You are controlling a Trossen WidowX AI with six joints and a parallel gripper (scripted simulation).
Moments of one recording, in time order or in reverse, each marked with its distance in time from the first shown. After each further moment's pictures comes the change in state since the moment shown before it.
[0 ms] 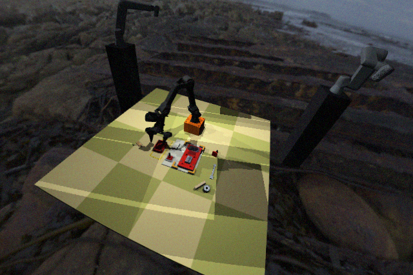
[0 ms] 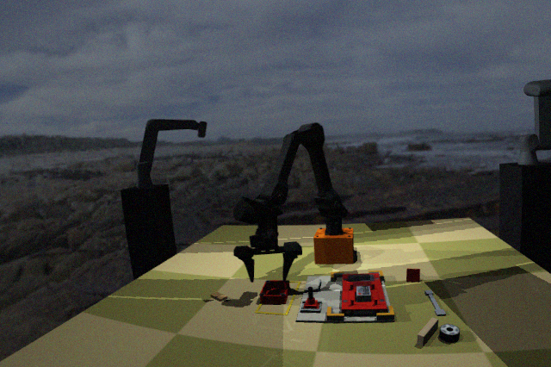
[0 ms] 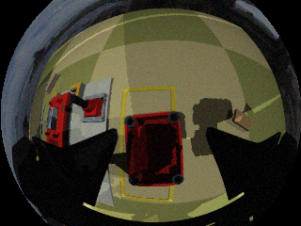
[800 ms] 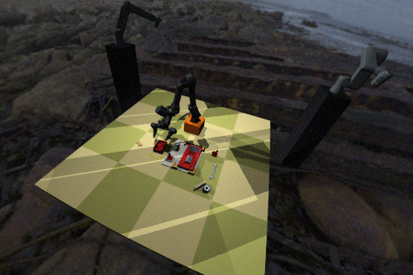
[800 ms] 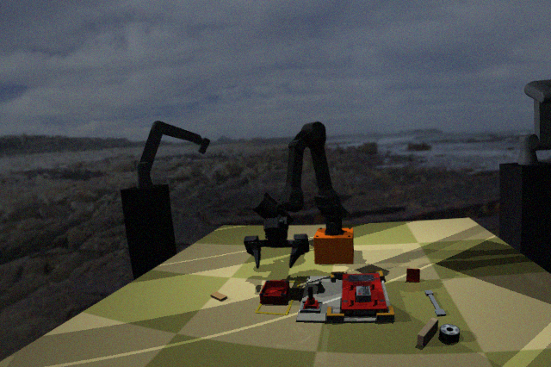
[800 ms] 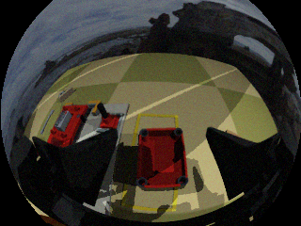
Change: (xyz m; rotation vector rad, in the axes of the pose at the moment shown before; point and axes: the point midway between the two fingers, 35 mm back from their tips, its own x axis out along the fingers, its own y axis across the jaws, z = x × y) arm -0.033 0.016 -0.016 -0.098 -0.455 -0.006
